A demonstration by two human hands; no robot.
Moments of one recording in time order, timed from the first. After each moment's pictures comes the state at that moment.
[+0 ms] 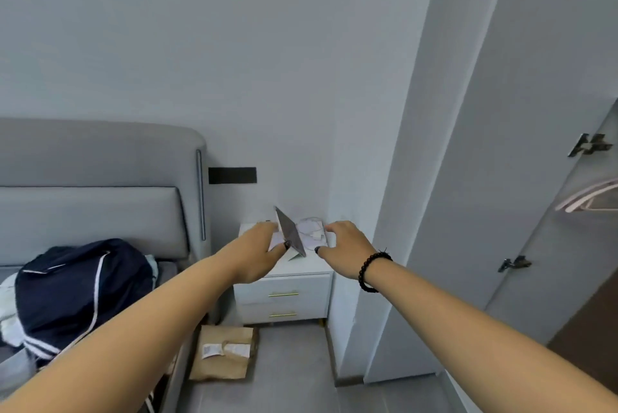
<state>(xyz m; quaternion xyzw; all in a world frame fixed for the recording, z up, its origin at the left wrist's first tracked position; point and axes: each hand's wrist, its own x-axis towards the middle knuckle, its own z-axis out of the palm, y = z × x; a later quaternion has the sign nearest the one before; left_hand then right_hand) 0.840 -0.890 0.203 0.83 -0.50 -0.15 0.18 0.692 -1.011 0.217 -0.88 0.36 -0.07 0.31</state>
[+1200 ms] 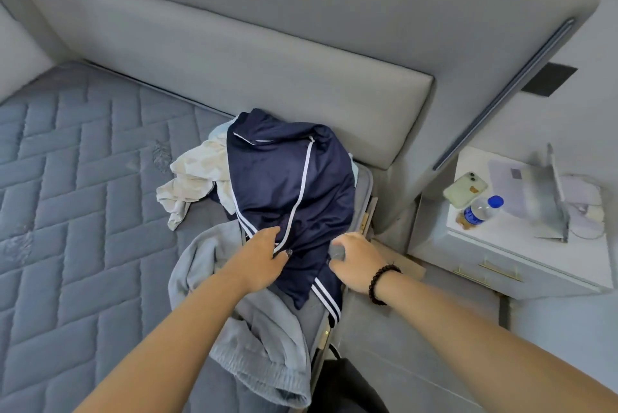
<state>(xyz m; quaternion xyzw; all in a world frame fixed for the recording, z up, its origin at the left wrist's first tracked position) 1.293 -0.600 -0.071 0.90 -0.14 -0.33 0.24 1.223 -0.787 -0.075 -0.89 0.15 0.24 0.36</state>
